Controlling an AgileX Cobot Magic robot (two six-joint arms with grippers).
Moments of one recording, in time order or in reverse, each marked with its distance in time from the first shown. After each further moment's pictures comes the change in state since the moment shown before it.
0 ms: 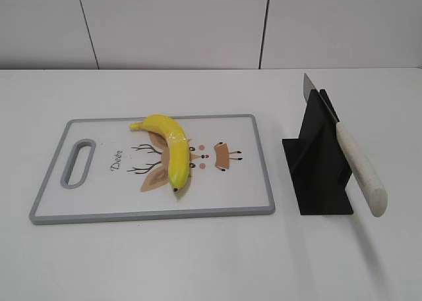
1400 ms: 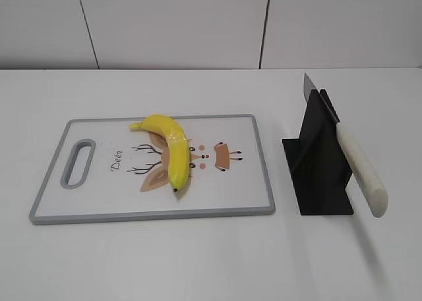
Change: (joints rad) left arm 0.000 0.000 0.000 0.000 0.000 0.000; right arm 0.000 0.000 0.000 0.000 0.000 0.000
